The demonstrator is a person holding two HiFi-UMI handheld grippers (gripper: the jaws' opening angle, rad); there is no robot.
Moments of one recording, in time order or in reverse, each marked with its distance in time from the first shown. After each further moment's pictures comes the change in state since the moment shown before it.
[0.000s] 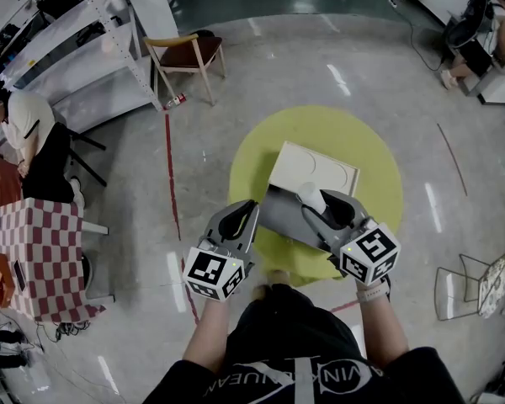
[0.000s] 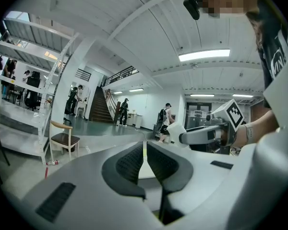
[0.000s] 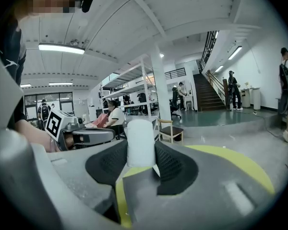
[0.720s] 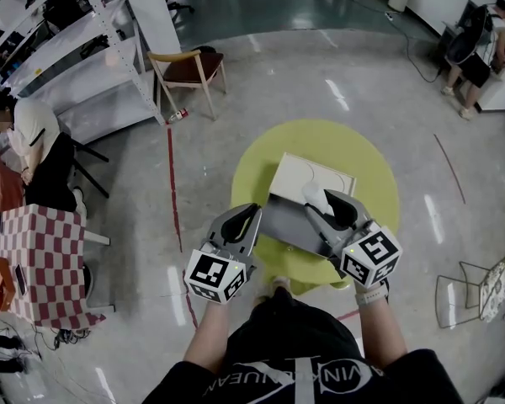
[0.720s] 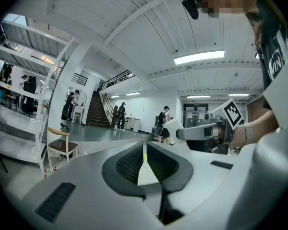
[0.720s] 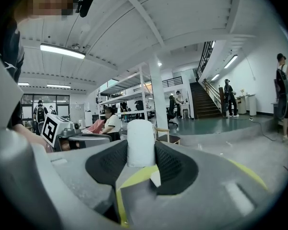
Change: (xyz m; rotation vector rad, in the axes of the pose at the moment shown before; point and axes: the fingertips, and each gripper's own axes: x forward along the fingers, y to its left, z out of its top) left arm -0.003 -0.012 0.025 0.040 -0.042 -0.027; right arm -0.013 0.001 0.035 -0.018 -0.098 -0.038
